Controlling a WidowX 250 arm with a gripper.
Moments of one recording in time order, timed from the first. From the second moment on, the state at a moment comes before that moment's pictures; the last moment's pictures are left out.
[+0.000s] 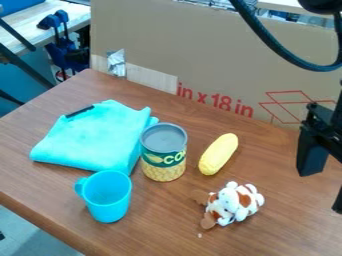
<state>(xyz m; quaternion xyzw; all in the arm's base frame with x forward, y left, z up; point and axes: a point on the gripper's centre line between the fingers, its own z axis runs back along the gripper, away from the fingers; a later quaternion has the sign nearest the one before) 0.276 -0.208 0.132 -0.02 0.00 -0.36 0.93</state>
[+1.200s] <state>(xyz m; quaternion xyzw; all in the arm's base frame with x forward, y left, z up) 0.217 -0.060 0.132 0.04 0.05 -0.24 0.97</state>
